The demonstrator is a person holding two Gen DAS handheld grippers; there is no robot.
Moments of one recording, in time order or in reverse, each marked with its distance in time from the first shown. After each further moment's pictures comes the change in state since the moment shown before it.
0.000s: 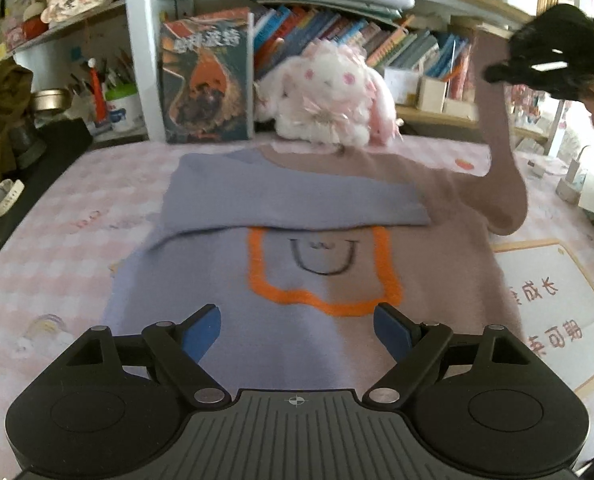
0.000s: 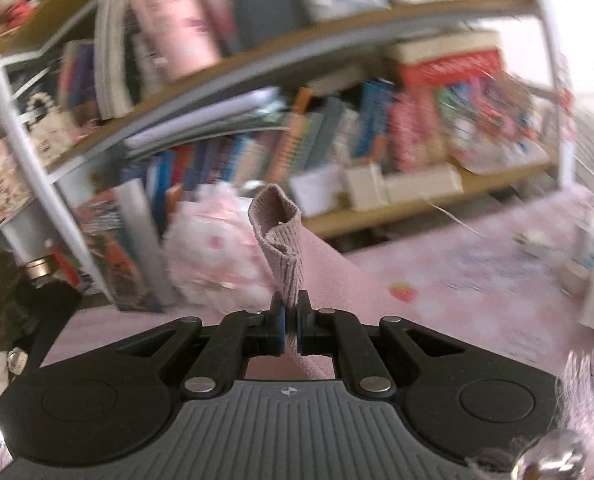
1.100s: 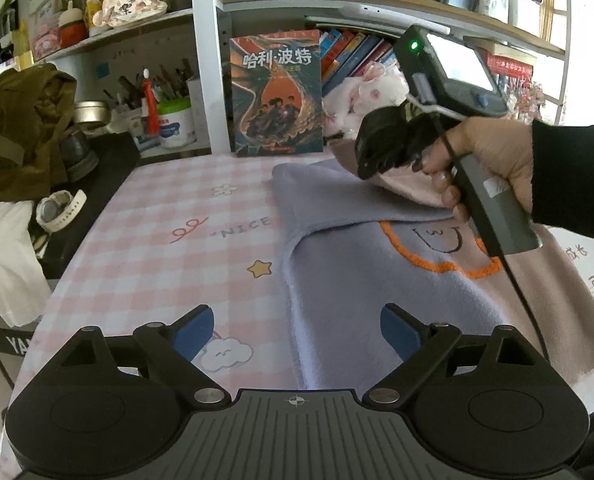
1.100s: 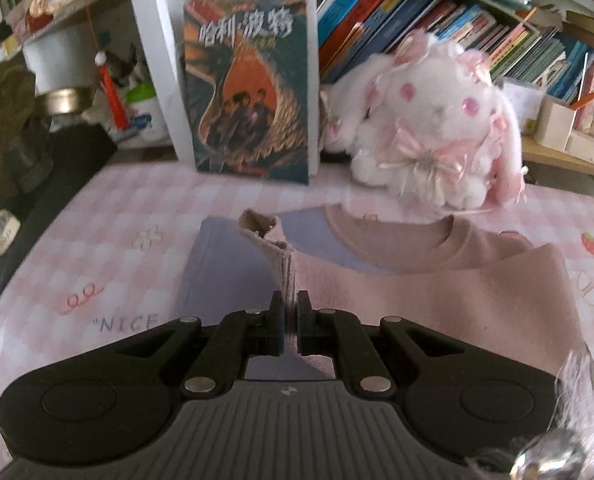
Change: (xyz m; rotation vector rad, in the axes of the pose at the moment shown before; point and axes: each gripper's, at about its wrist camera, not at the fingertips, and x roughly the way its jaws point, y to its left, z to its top) left arm -0.039 0.146 -0.023 0.078 -0.062 -0.026; right arm 0.145 0.243 -0.103 -0.272 0.286 -0.062
